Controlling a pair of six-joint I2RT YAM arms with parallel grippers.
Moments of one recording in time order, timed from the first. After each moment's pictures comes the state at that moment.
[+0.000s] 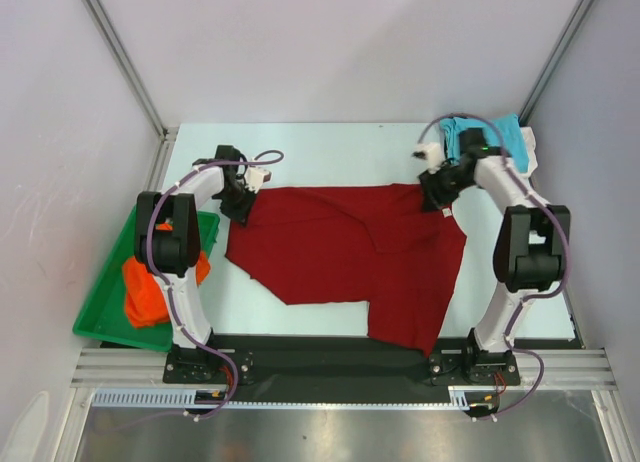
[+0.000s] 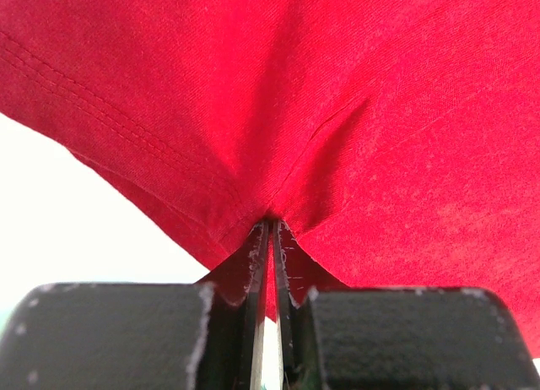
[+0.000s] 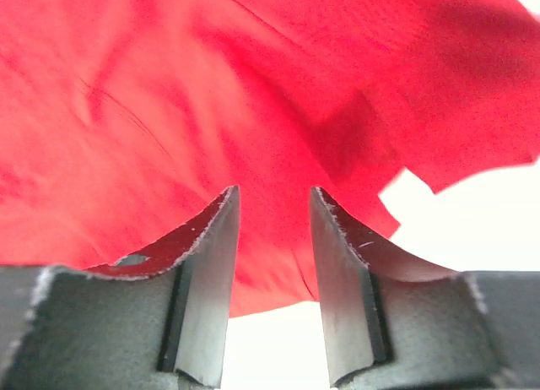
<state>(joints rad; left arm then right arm) -0.08 2.01 1.43 -0.77 0.17 0.45 0.07 1.86 1.47 -0.81 -0.49 -0.63</state>
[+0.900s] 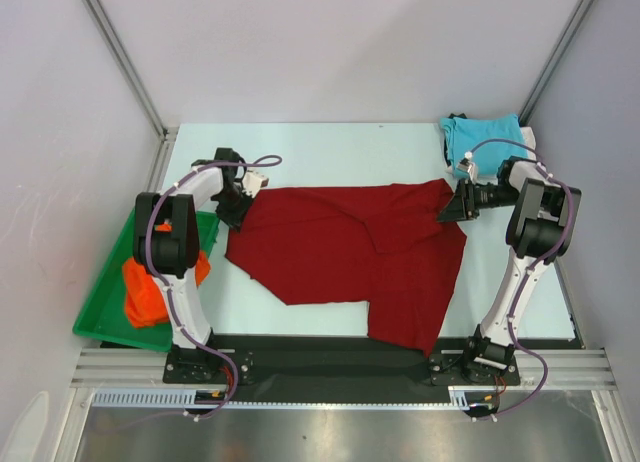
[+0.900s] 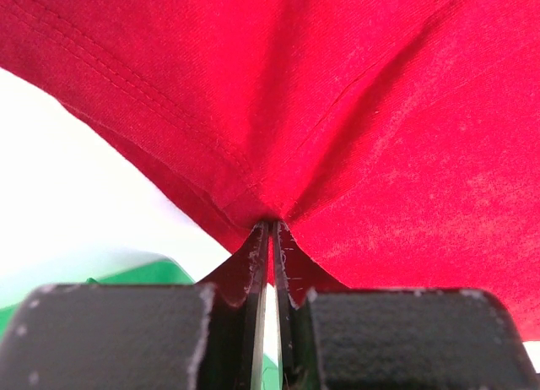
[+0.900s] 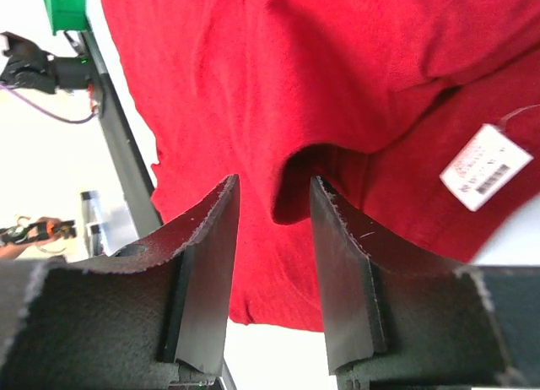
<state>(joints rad) -0.08 2.00 1.42 -0.82 0.10 0.47 -0.29 2.22 1.63 -1.16 -1.08 -0.76</state>
